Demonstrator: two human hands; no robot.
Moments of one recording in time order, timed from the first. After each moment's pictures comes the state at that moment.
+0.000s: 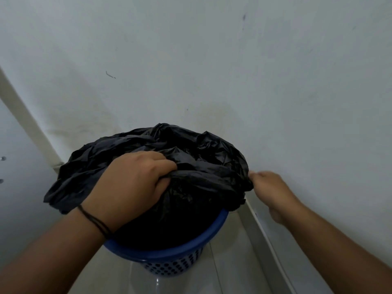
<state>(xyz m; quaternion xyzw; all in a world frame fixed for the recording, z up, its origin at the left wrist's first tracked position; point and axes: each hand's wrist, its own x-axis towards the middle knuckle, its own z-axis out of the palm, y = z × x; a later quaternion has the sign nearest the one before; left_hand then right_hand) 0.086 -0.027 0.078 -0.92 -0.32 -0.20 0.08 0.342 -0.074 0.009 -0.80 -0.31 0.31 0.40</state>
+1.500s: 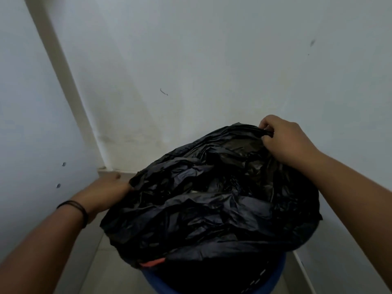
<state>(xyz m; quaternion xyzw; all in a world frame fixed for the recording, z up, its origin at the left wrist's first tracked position) -0.029 0.069 0.047 -0.55 -0.73 -0.16 -0.37 0.316 0.073 0.107 -0.72 -0.64 0.02 0.27</state>
